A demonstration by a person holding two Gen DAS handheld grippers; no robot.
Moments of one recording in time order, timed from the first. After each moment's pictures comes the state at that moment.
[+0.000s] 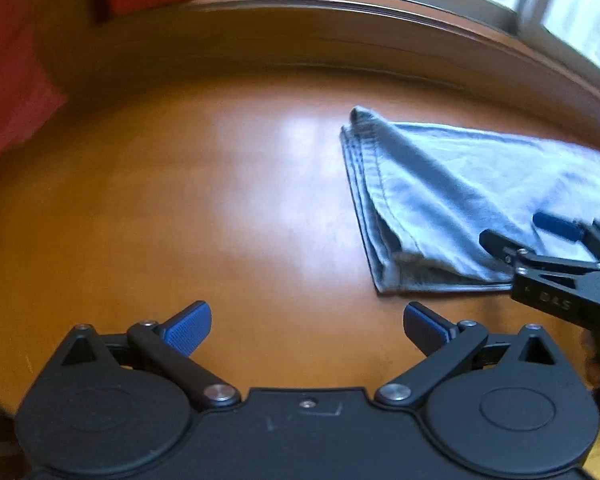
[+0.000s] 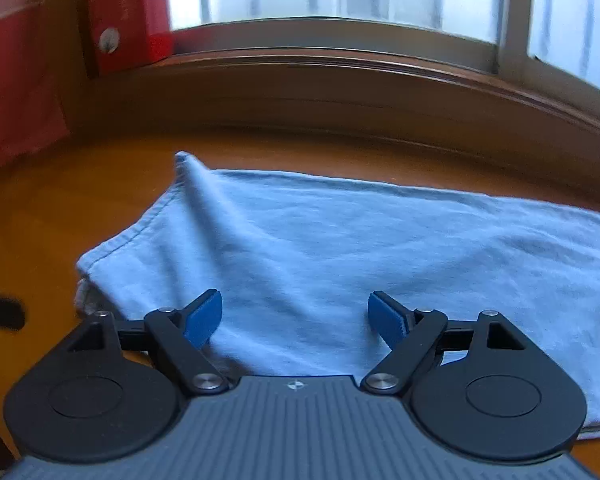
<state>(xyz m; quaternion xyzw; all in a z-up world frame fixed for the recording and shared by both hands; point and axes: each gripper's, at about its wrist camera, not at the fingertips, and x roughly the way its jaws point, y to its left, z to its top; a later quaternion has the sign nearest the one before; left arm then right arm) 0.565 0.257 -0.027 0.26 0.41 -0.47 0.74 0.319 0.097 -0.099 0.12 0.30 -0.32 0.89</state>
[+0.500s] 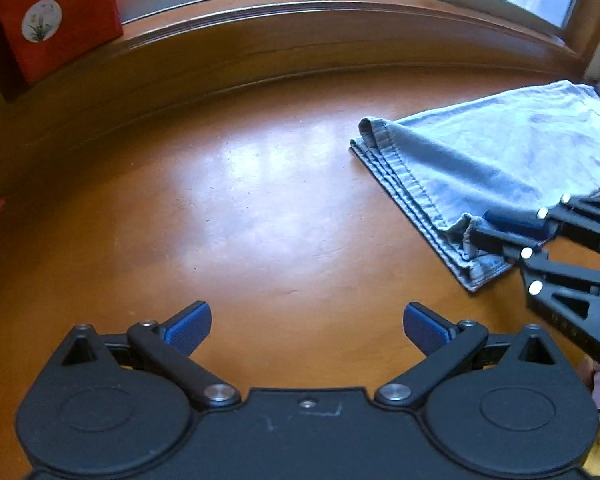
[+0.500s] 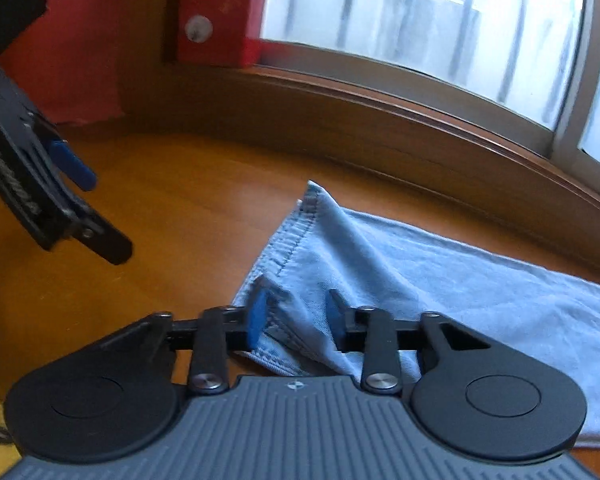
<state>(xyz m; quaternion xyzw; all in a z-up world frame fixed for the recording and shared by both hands) 0.665 0.258 -0.036 0.32 0.37 -0.60 0.63 0.384 0.183 -0.086 0.05 0.31 -0.31 0.90</state>
